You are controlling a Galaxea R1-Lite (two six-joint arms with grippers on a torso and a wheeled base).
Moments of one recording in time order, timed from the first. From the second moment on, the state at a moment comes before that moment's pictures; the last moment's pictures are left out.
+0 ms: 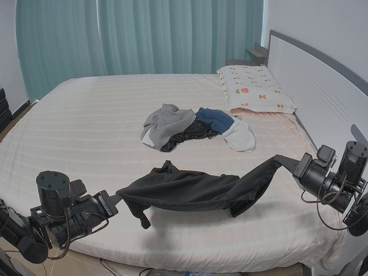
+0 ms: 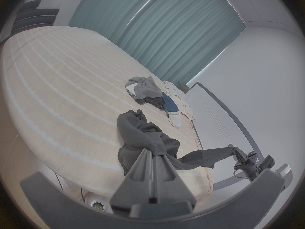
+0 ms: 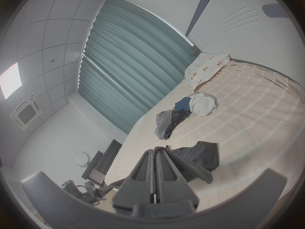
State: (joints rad) left arm -0.48 1.63 -0.20 -1.03 0.05 -0.81; right arm 0.42 1.60 -0.30 -1.20 0.08 0.80
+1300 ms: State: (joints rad) left arm -0.46 1.64 -0.20 -1.03 -0.01 -0.88; right arm 0.48 1.63 -0.30 -1.21 -0.05 0.79
